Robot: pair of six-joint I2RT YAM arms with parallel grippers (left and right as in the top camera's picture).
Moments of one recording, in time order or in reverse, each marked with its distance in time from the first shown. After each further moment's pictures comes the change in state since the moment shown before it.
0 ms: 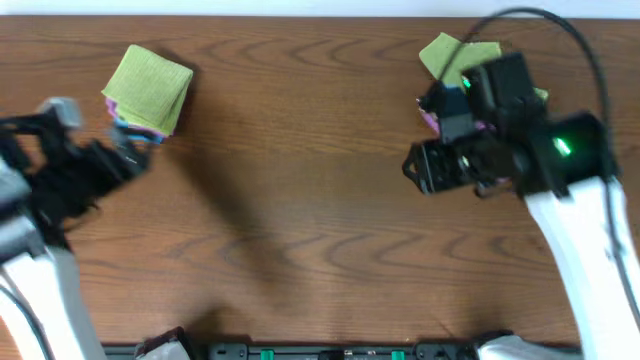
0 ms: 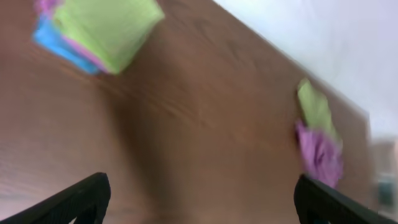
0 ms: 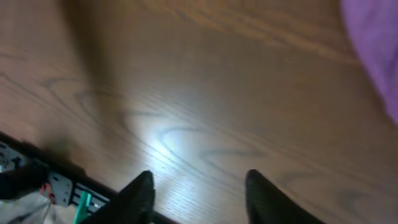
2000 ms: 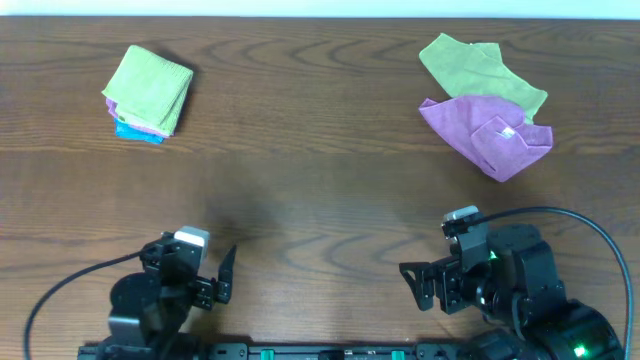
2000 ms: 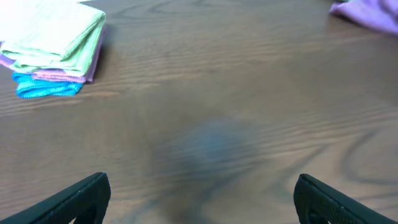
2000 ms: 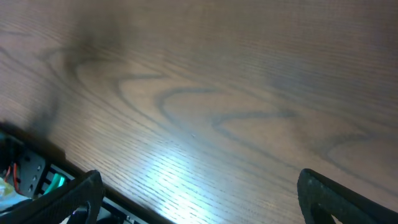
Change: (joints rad) left arm -0.576 -0.990 -0.896 0.283 -0.472 0.255; right arm 0.080 -0.765 -0.850 0.309 0.005 0.133
